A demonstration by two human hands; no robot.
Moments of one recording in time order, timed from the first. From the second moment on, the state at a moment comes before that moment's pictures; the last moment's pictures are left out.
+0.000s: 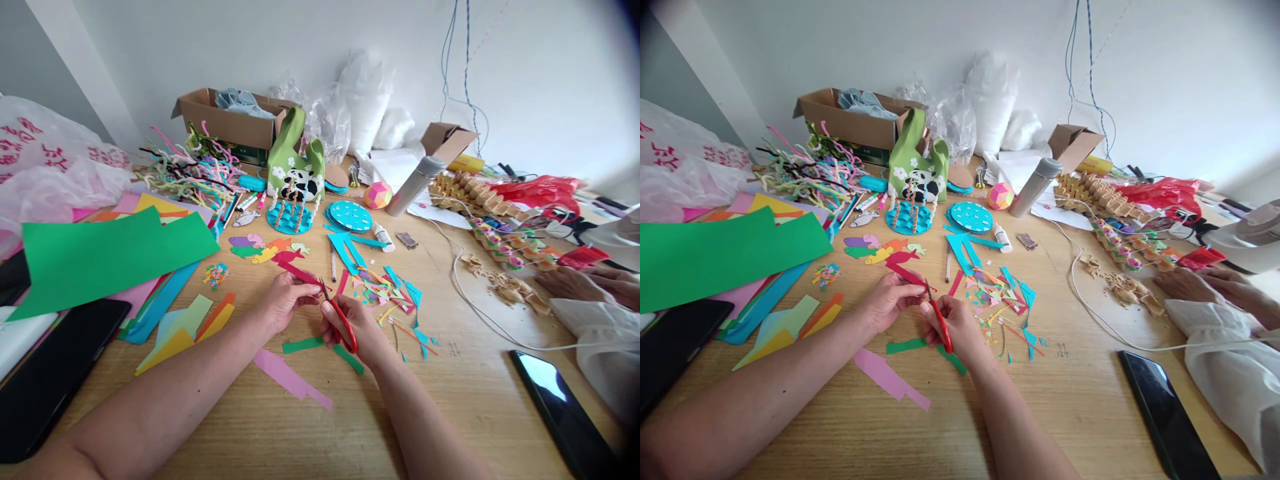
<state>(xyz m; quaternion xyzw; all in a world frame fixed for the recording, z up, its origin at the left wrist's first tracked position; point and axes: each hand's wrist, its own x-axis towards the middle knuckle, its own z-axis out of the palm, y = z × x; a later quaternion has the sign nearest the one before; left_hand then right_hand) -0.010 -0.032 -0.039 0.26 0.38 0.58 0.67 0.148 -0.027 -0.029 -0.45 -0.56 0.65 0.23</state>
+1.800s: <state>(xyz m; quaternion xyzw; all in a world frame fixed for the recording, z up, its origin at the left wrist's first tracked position) -0.010 -0.031 -0.040 0.23 0.41 0.58 0.67 0.148 -0.027 -0.031 -0.48 -0.57 0.63 0.21</state>
